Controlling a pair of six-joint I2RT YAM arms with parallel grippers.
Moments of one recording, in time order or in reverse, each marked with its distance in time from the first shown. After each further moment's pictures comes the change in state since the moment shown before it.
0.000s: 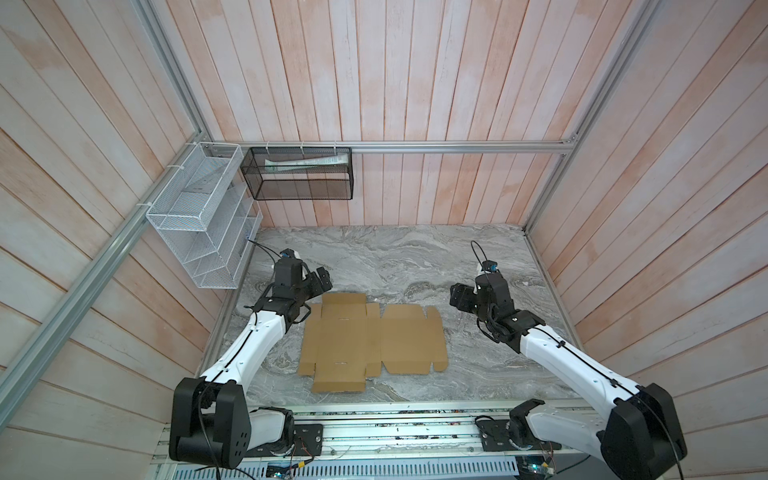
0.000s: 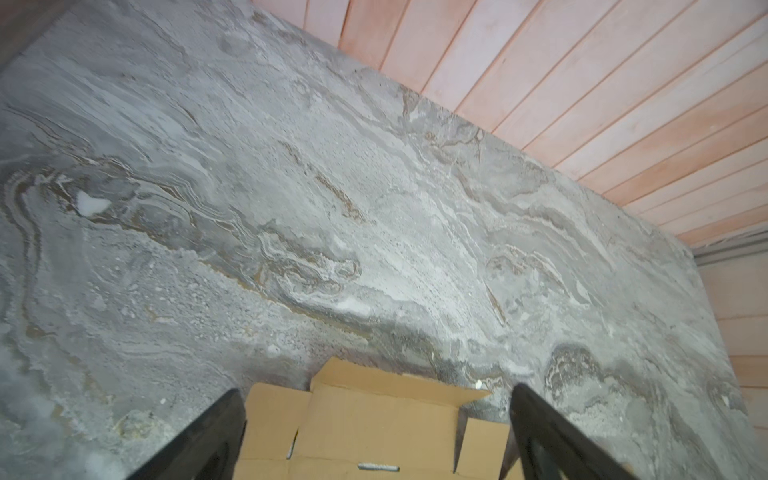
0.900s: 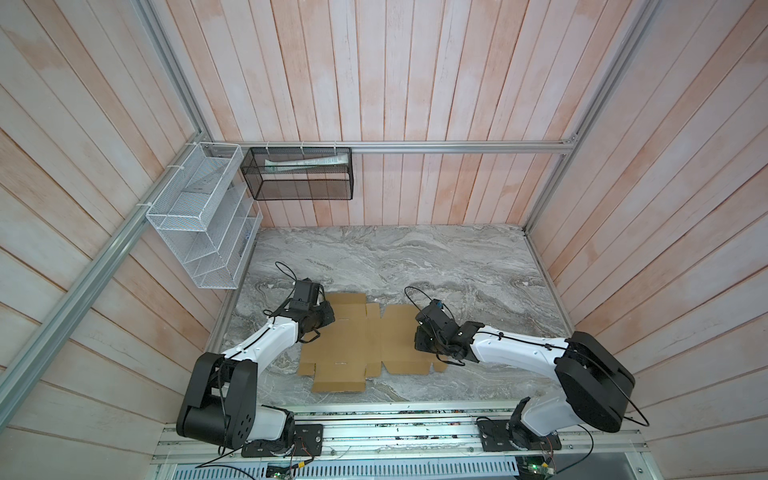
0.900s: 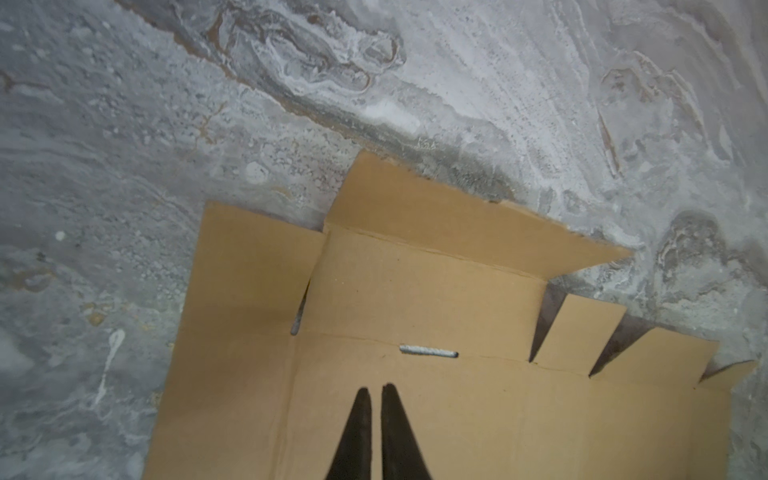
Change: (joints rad) left arm -0.062 0.098 -0.166 -0.041 0.049 -0.040; right arm 0.376 0.315 0.002 -0.060 -0.103 0.346
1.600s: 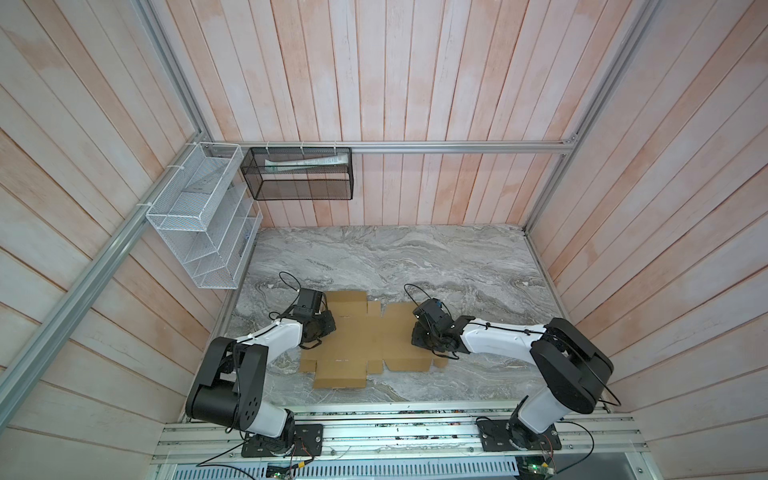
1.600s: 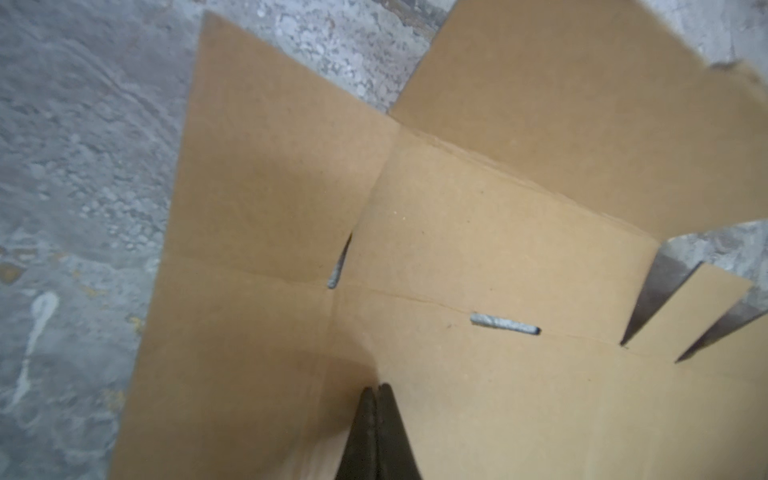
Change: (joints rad) left arm -0.002 0.095 -0.056 0.072 0.016 -0.035; right arm -0.082 0.138 0.058 0.046 -0.058 0.036
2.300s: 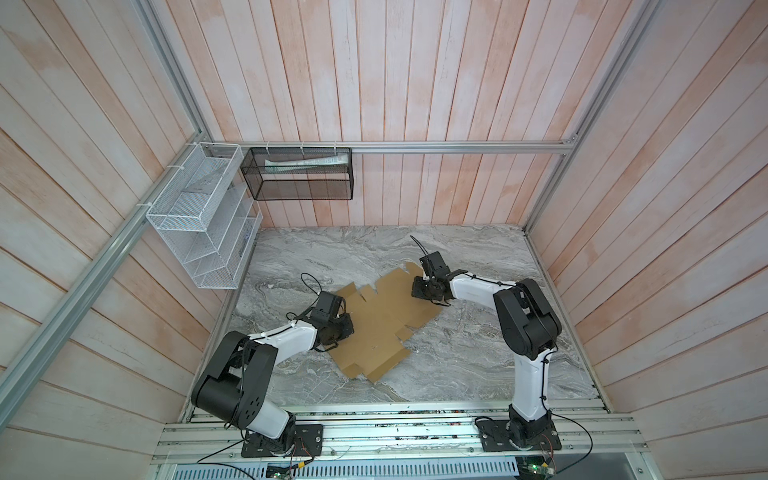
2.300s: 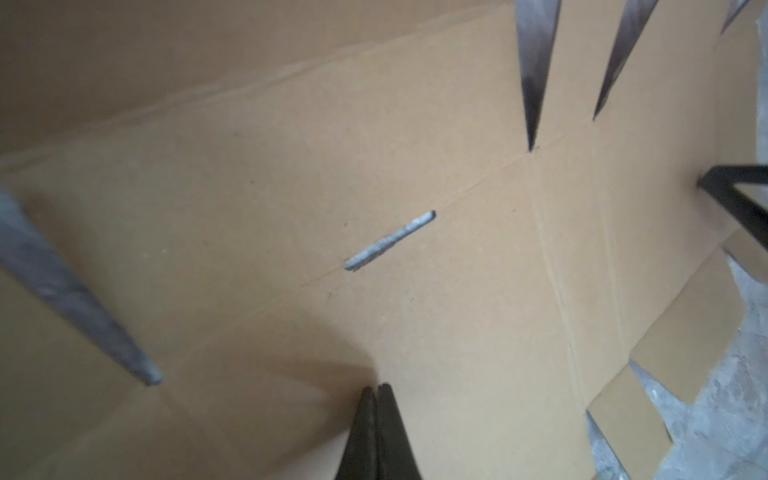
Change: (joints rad) left arm -0.196 0.032 0.004 0.064 0.064 -0.157; right arm -0.301 0.424 0.558 -0.054 -0.104 -0.411
